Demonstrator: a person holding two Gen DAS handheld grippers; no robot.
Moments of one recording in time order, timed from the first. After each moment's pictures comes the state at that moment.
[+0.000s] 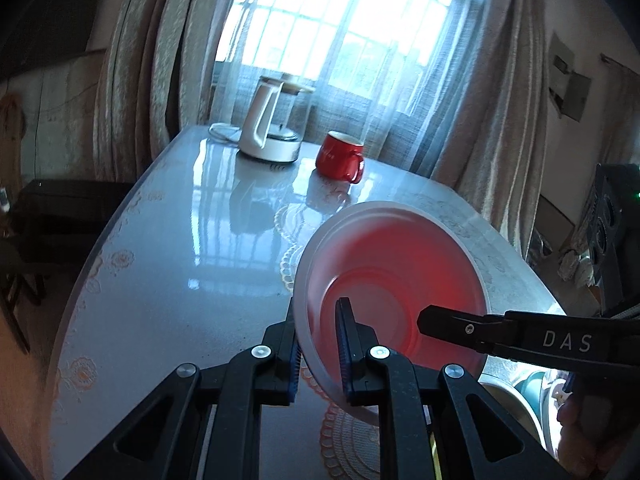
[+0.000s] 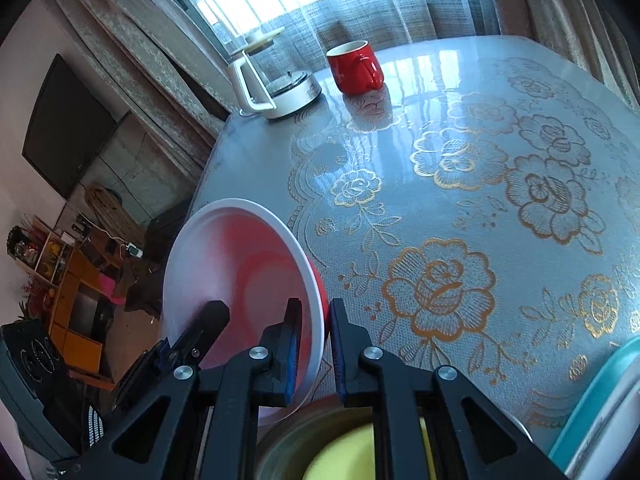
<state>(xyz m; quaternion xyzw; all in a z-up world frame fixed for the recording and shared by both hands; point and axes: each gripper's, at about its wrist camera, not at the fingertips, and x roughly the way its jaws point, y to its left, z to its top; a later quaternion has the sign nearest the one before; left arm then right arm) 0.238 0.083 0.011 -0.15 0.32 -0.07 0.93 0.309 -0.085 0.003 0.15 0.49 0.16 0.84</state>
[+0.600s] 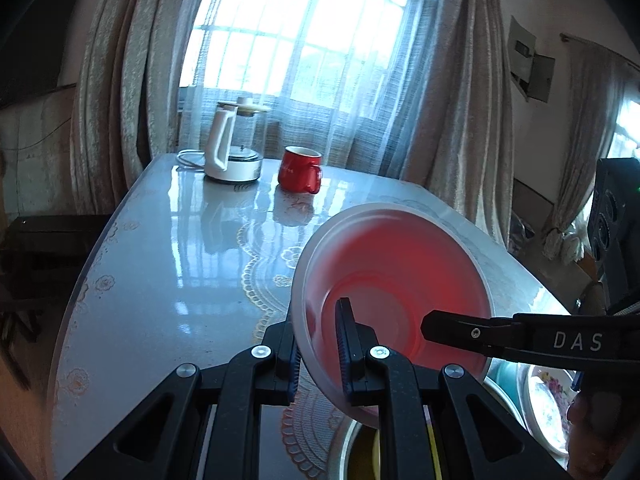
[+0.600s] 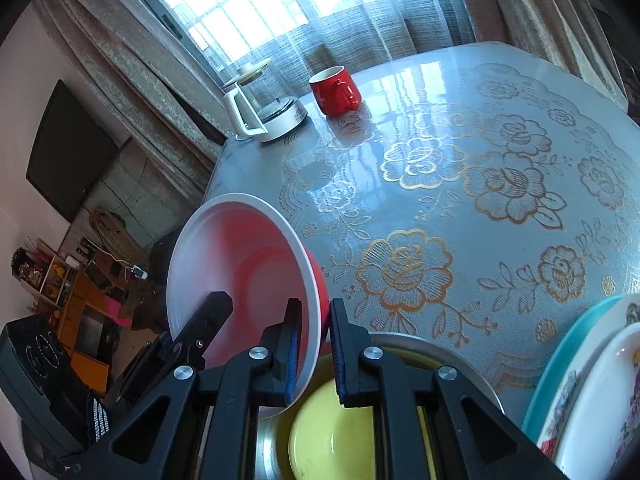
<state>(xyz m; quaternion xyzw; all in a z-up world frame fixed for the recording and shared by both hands) 0.213 0.054 0.030 -0.10 0.29 -0.12 0.95 0.272 -0.118 0.019 0.18 0.46 0.15 0.86</state>
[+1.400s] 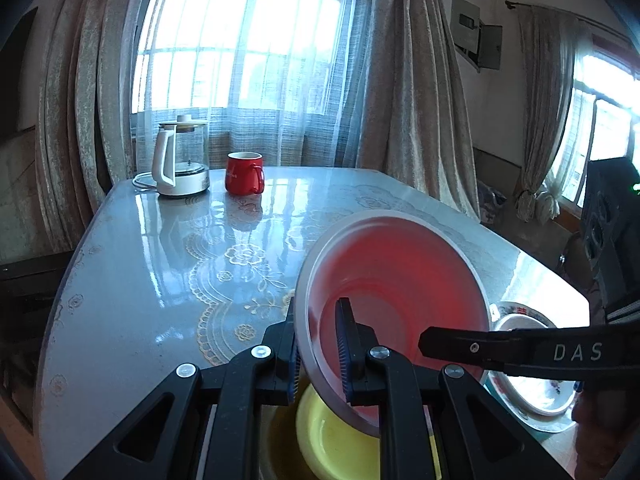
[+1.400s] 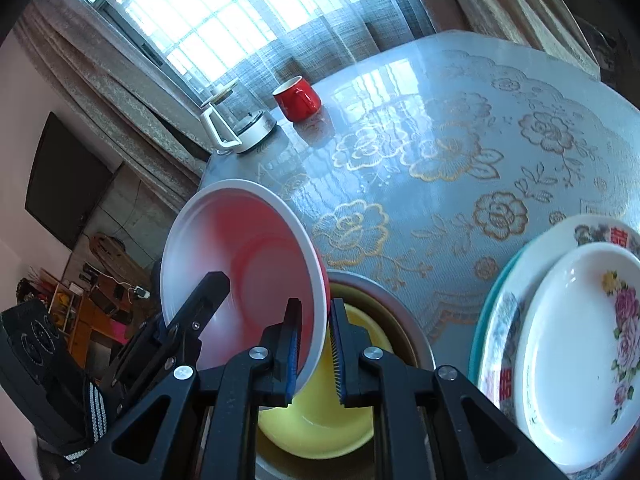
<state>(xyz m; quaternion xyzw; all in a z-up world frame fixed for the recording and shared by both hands) 0.183 0.006 0.034 -0.04 0.27 -0.18 0.95 0.216 -0.170 0.009 0.23 0.45 0.12 0.86</state>
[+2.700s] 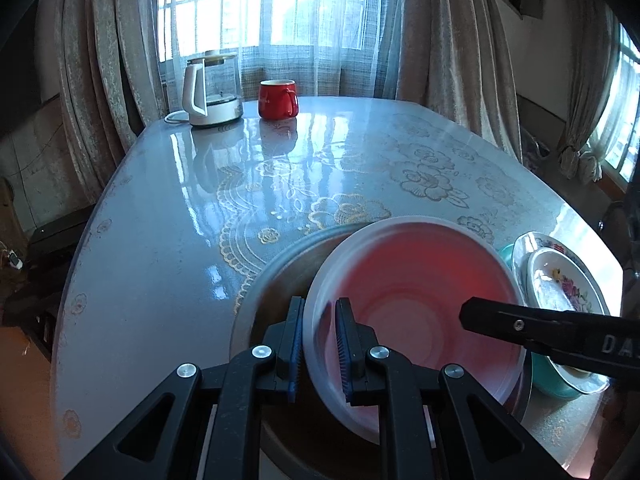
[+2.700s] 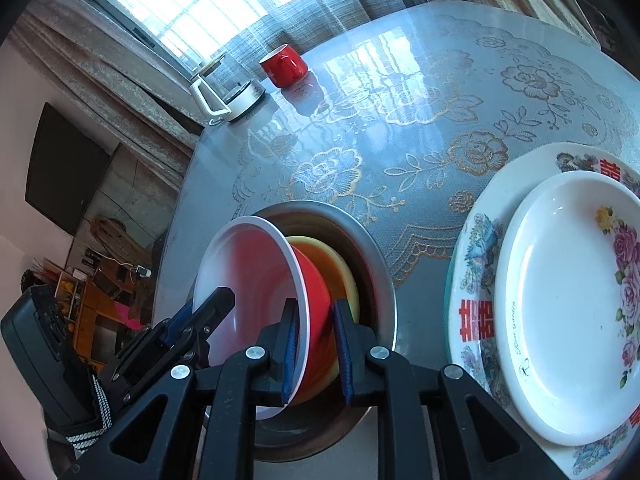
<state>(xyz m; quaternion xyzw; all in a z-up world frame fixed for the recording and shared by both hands) 0.166 -0.011 0.003 0.00 0.39 -0.09 0.92 0.182 -0.186 -0.016 0.24 0.50 0.13 0.83</state>
